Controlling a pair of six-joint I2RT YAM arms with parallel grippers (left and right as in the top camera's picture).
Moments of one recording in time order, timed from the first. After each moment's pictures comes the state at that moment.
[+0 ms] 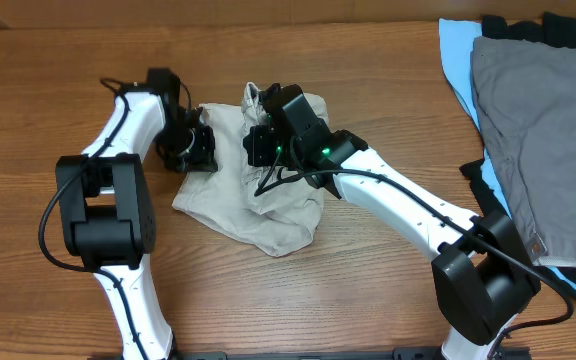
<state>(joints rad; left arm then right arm) 0.00 2.19 1.66 -1.09 0.37 -0.12 0.68 1.89 1.43 -0.32 -0.20 0.65</state>
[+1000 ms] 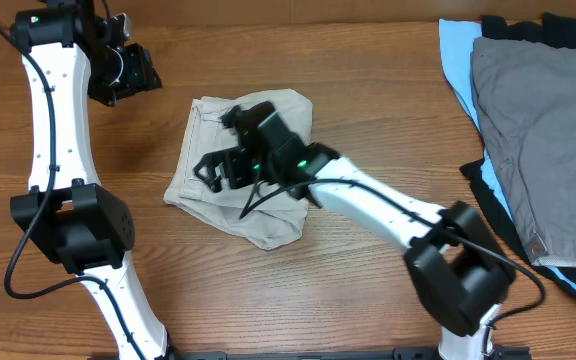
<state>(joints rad) 0.16 2.20 2.31 -1.40 0.27 -0.07 0.73 1.96 1.43 -0.24 -0.39 0.51</state>
